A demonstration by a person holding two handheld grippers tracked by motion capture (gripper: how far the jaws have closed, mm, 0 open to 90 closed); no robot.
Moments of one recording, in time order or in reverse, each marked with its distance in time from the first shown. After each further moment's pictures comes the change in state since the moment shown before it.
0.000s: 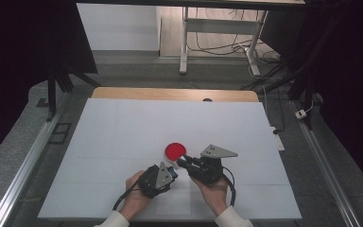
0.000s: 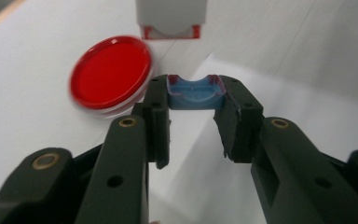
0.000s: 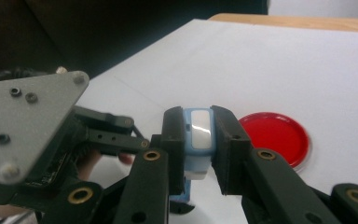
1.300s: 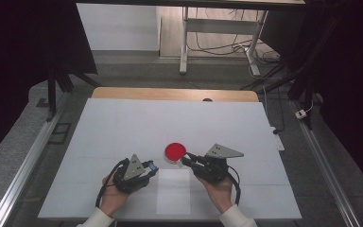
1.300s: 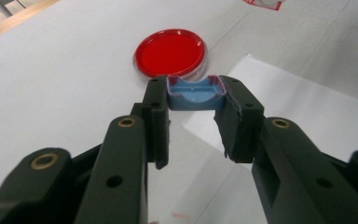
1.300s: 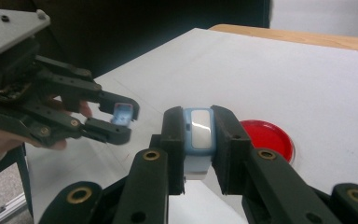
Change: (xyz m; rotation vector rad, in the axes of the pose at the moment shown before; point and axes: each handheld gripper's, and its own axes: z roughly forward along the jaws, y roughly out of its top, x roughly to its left) left arm 0.041 -0.029 -0.053 -0.049 0.021 -0.140; right arm -0.010 0.000 -0.009 -0.031 0.014 -0.056
